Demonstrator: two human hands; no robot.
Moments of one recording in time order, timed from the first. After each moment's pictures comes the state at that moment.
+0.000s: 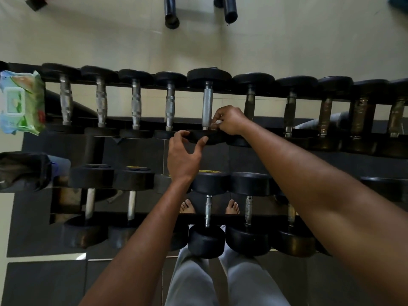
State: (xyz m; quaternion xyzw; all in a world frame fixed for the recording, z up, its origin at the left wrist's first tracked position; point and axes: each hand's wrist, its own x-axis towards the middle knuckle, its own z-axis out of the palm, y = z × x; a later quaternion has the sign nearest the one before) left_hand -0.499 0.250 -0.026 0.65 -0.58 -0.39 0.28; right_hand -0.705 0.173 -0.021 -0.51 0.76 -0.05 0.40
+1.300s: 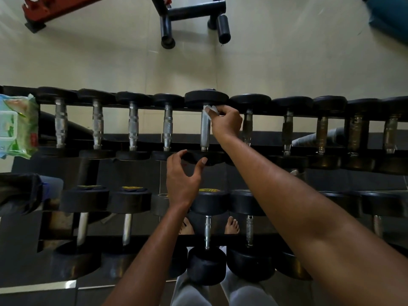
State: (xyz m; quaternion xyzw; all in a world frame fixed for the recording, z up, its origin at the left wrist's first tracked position) left_hand -0.500 0.249 -0.031 0.63 -0.58 -0.42 0.30; right_hand -0.672 0.135 -0.023 -0.27 0.81 -0.41 0.31
